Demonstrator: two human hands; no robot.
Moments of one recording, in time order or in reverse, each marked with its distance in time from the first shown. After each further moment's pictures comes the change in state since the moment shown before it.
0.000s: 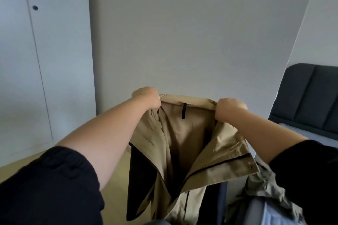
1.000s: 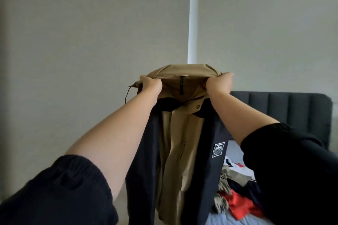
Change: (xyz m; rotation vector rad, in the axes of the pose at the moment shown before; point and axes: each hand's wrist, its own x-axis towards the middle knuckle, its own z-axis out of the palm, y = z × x) left_hand -0.107 0.225 -0.139 -1.495 0.144 0.209; right_hand -0.122 0.180 -0.153 1.316 0.904 0.571
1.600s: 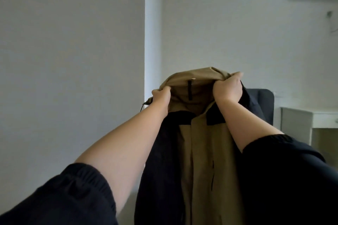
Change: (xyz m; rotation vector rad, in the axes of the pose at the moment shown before) left_hand -0.075 -0.022 0.169 -0.327 -0.413 -0.280; right_hand 0.077 0.052 -0.144 -0.330 0.292 -0.156
